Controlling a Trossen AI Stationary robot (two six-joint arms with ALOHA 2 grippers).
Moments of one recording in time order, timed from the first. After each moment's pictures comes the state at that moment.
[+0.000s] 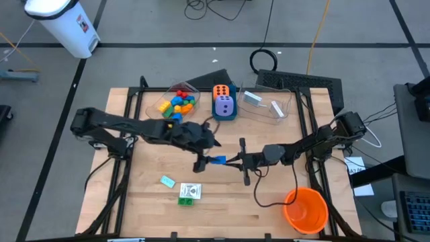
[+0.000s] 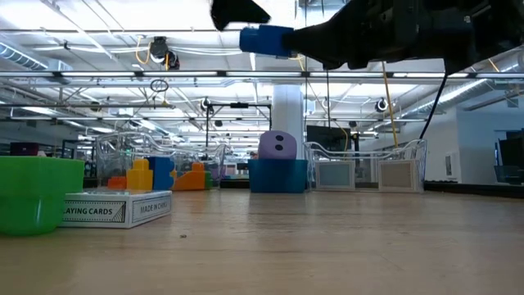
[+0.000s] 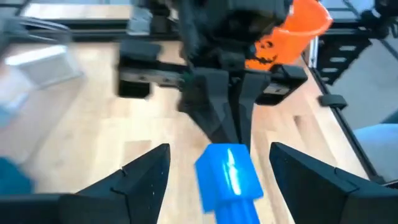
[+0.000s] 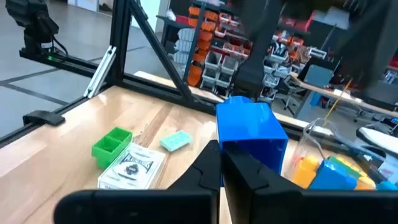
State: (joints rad) left arm -0.11 1.54 1.28 -0.32 0.04 -0.05; right arm 0.25 1.59 0.58 1.00 0.16 -0.25
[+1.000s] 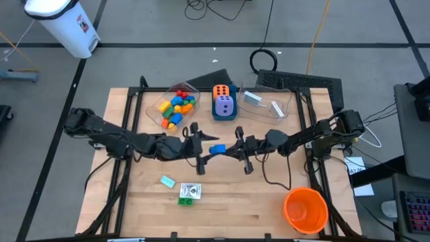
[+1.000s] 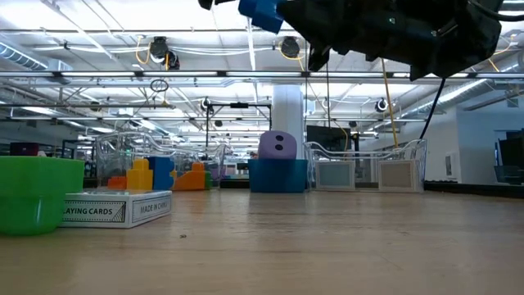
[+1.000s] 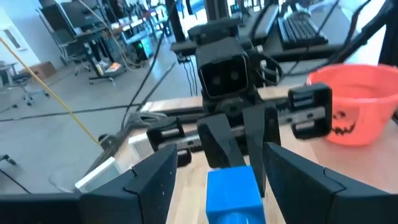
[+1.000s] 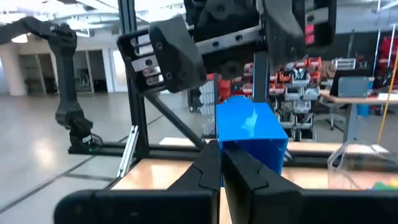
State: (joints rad) left arm -0.27 1.43 1.01 0.24 -0.46 0.13; right arm 0.08 1.59 0.58 1.20 -0.14 0.07
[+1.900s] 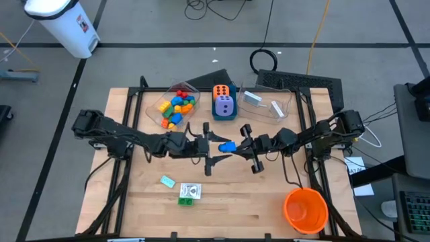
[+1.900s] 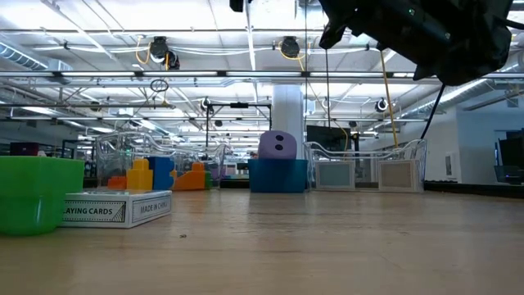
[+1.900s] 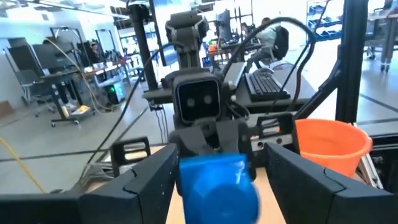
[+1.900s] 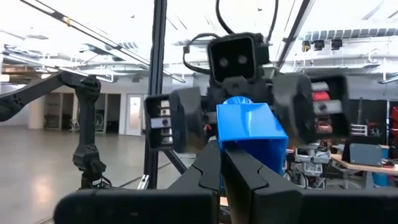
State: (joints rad) left arm -0.21 1.54 1.01 0.58 -0.24 0.16; right arm 0.07 1.59 0.50 1.55 -0.19 0.03
